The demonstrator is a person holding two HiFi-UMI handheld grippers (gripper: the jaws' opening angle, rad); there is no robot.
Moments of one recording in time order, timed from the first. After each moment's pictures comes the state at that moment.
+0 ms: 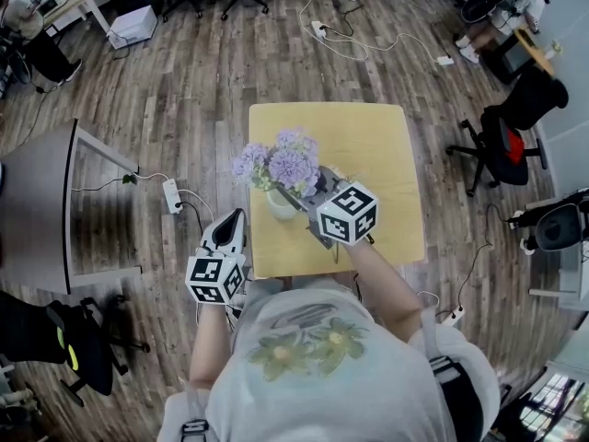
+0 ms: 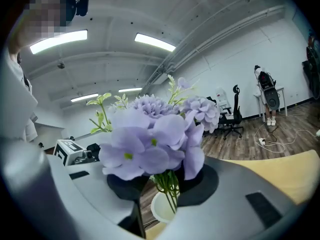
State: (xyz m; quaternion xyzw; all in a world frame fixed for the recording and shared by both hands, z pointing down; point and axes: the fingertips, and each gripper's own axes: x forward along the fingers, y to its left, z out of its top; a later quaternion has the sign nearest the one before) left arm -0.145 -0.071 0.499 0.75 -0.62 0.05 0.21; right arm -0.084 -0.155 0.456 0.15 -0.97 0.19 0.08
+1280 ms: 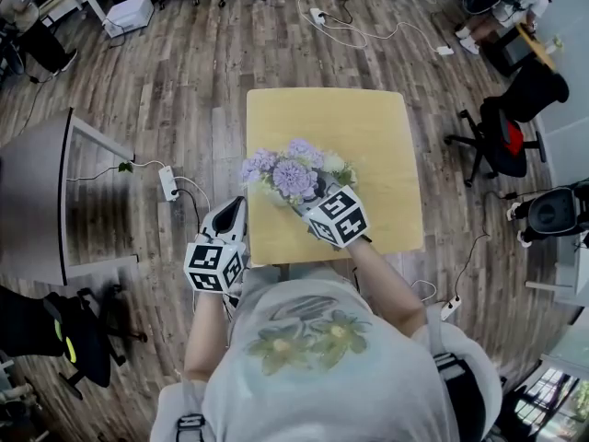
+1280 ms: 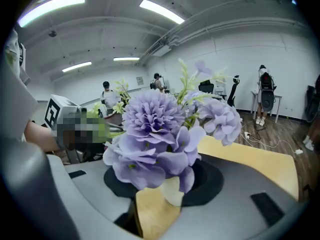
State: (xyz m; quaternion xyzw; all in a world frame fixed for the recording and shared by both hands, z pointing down) left arm -0.138 -0.069 0.508 0.76 -0.60 0.06 0.22; right arm -0.062 -0.125 0.534 0.17 -0.94 0.14 0.26
